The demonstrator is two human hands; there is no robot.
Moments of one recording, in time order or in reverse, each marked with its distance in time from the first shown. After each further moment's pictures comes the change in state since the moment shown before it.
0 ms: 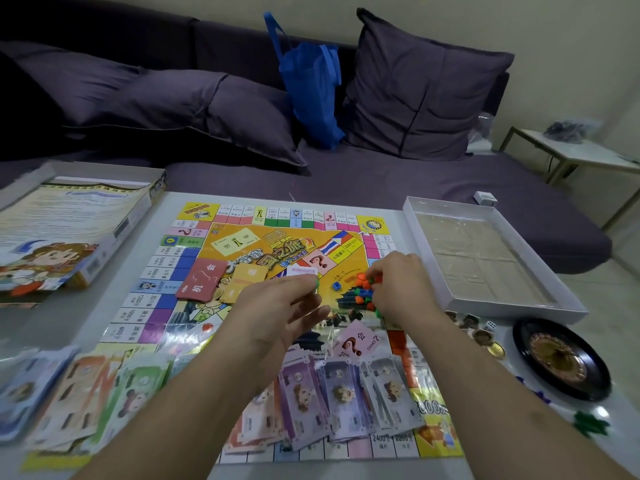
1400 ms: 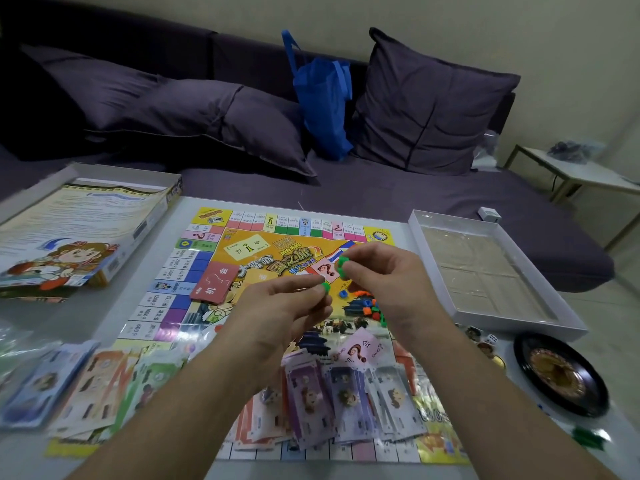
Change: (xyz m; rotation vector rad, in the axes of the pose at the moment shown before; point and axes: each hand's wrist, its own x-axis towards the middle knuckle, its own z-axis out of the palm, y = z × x) left_hand -0.017 0.013 -0.010 0.030 -0.031 0.069; right_hand -0.049 -0.059 -0.052 1.151 -0.101 -0.103
